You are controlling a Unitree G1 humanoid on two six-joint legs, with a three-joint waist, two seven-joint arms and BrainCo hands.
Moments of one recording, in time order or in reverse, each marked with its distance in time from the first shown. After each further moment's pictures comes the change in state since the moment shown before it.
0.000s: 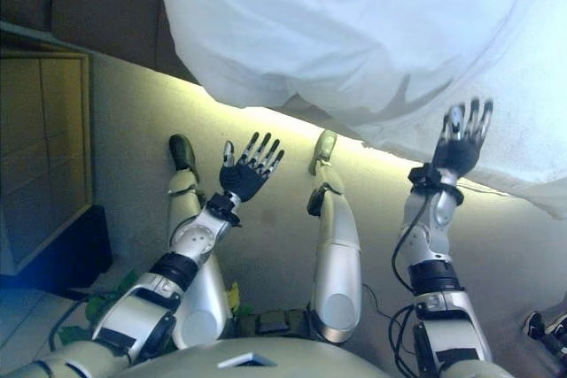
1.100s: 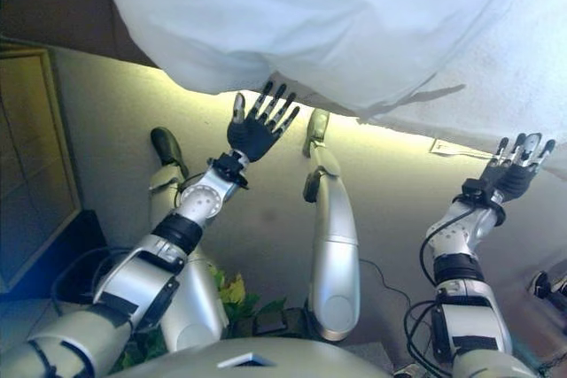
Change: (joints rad) left arm -0.257 0.021 -0.073 -0.018 -0.027 -0.051 0.031; right arm -0.090 -0.126 -0.085 0.283 0.447 -0.132 0.341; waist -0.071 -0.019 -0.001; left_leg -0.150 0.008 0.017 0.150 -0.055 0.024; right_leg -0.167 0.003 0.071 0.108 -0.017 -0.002
